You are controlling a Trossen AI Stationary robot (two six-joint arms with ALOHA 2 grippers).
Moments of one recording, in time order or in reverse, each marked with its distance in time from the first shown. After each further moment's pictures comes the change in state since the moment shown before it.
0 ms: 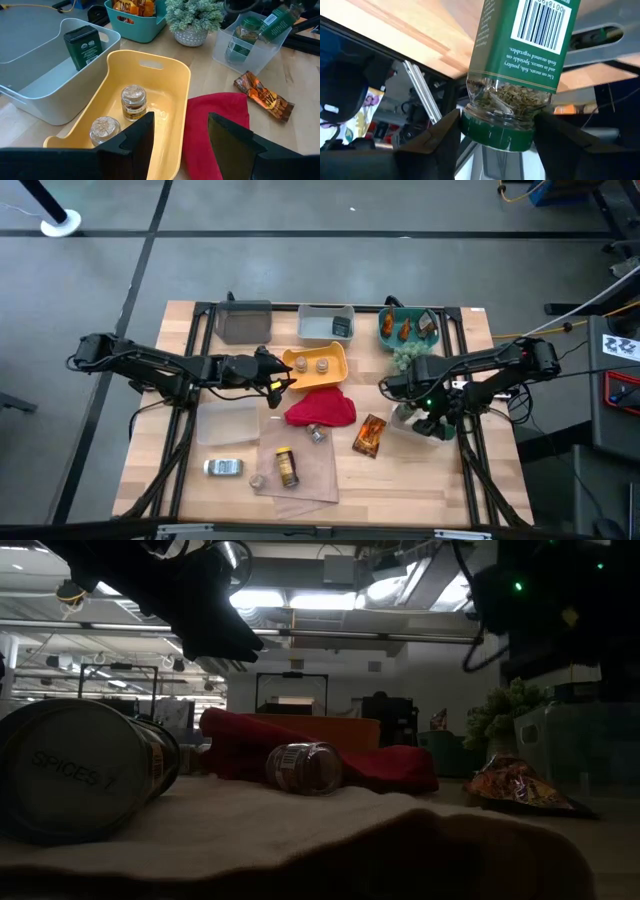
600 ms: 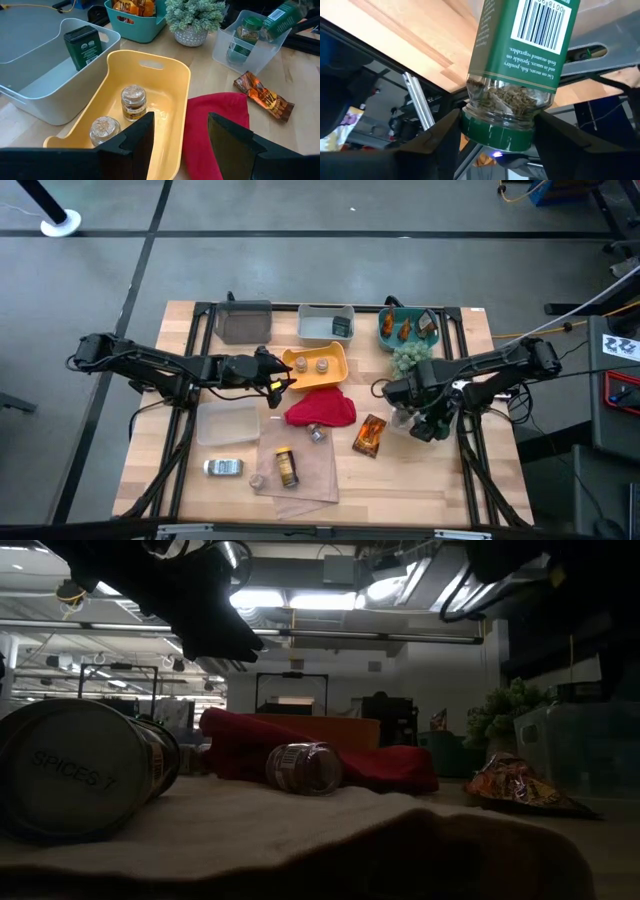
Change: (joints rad) left arm 0.000 0.000 0.000 0.000 0.000 0.000; right arm 0.102 -0.001 0.156 0.000 0.108 0.096
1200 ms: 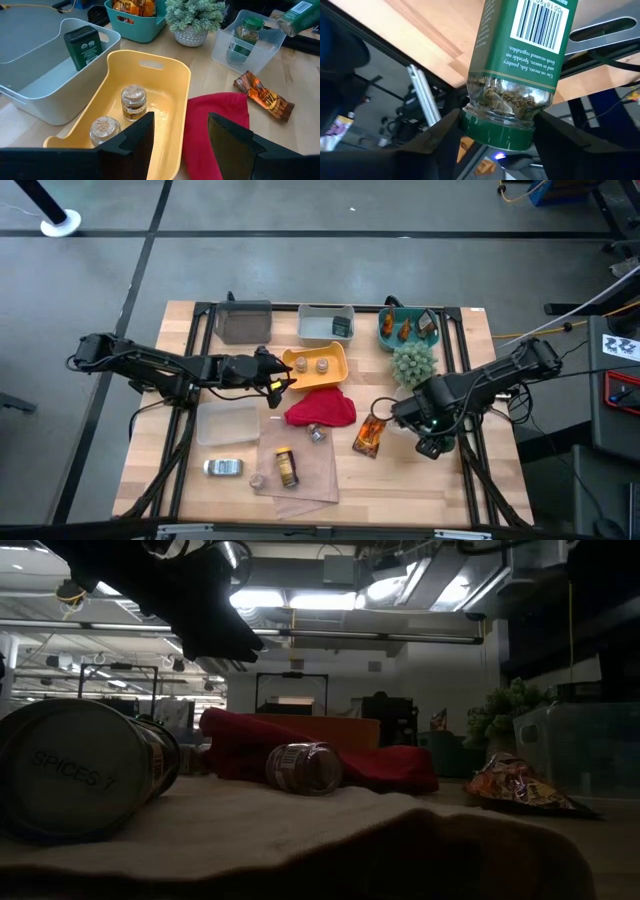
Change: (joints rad) left arm 0.000 0.000 0.000 0.000 0.000 0.000; right arm 0.223 -0.001 0.121 -0.001 0.016 0.228
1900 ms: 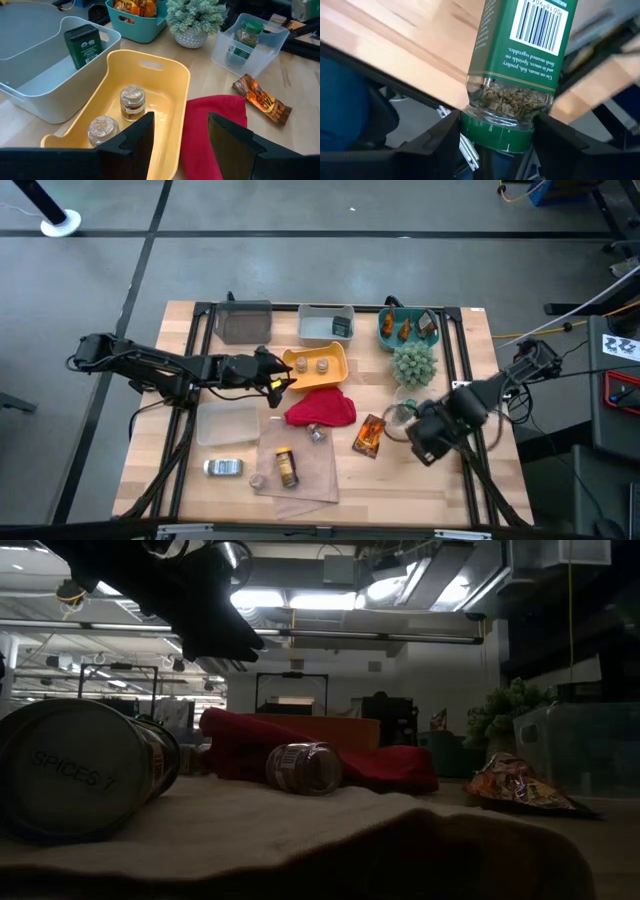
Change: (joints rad) left arm 0.000 0.000 0.000 0.005 0.000 -0.025; right arm 0.184 0.004 0.231 0.006 0.247 0.525
